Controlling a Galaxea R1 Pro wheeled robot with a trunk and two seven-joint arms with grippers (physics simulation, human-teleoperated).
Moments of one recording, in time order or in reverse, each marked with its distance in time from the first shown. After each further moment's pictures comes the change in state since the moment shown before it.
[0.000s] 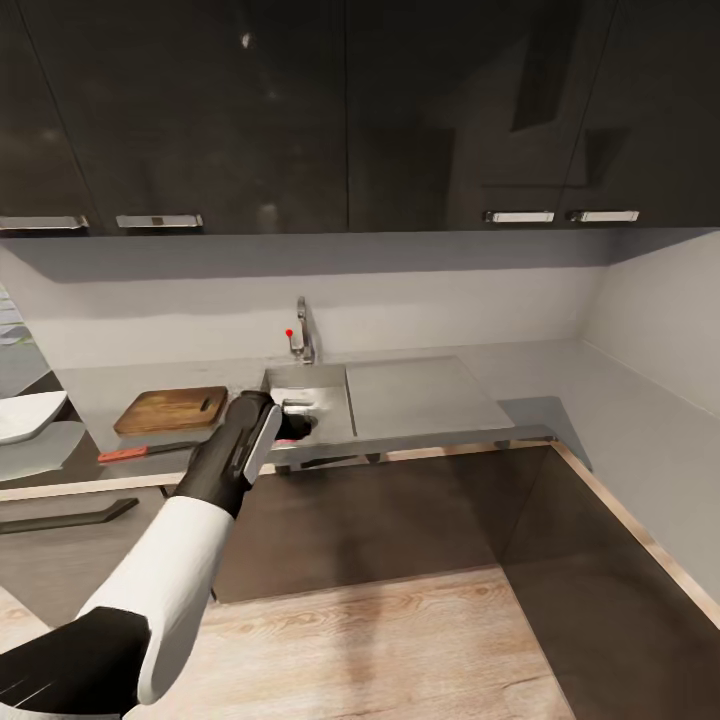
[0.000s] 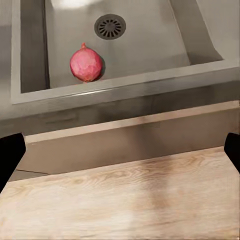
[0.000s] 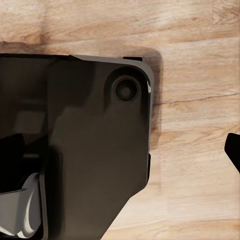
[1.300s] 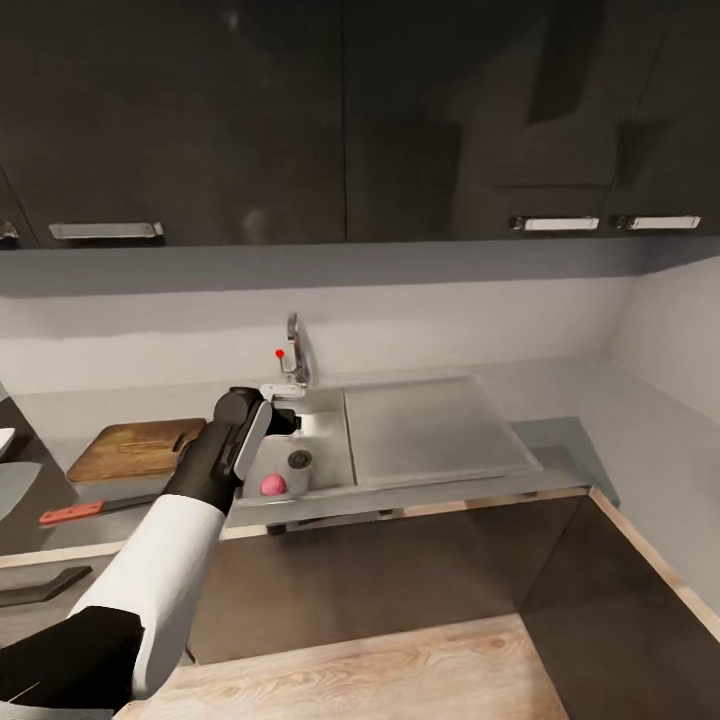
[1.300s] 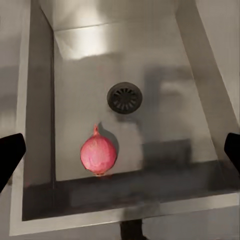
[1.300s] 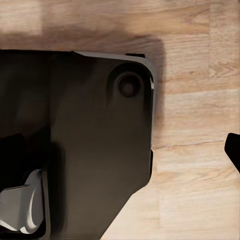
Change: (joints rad) left arm -0.004 0.025 0.021 -0.024 0.000 -0.002 0.003; right arm 0.000 0.004 0.003 0.007 0.000 0.003 0.002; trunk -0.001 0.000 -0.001
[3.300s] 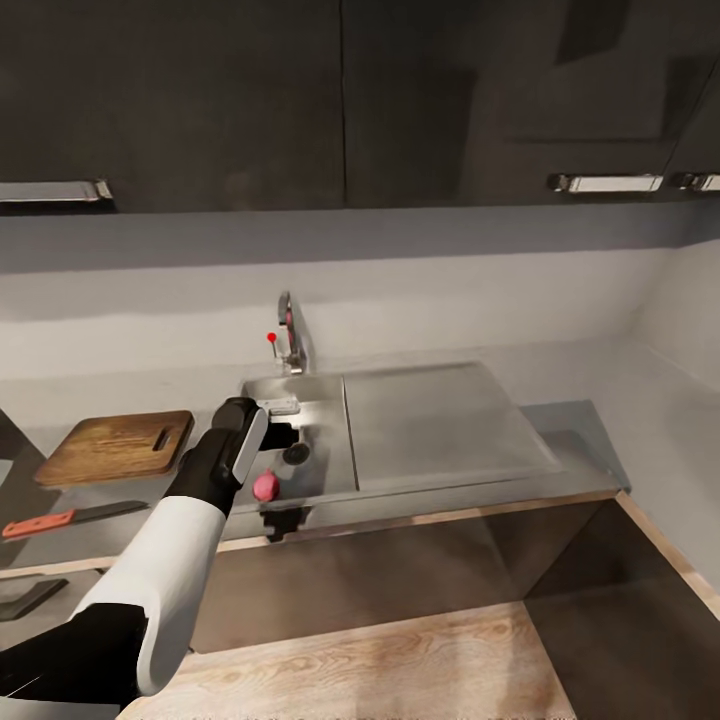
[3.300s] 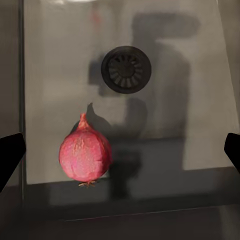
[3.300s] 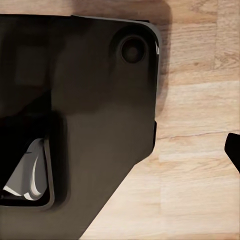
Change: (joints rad) left arm 0.000 -0.010 0.088 0.100 0.002 -0.006 -0.007; right arm 0.000 0.003 0.000 0.000 0.001 0.002 0.001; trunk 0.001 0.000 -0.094
